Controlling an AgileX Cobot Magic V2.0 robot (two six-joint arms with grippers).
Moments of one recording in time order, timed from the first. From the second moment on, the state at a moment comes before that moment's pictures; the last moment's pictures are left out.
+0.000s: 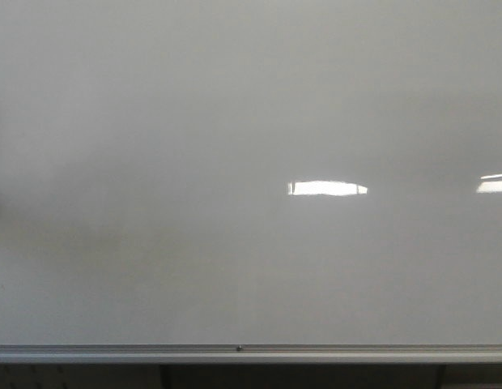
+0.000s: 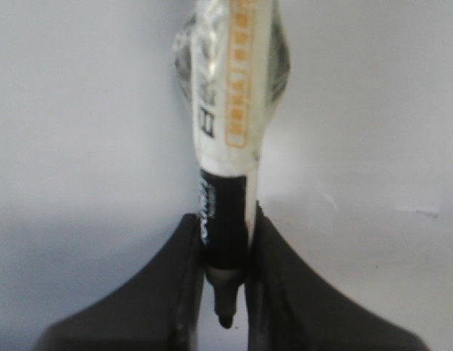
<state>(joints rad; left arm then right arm) 0.09 1.70 -0.56 0.12 -0.46 -0.02 0.02 0.29 -0.46 0.13 0.38 0.01</state>
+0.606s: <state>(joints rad) 0.06 1.35 -0.57 0.13 -0.09 -0.09 0.02 0.29 -0.46 0.13 0.38 0.01</state>
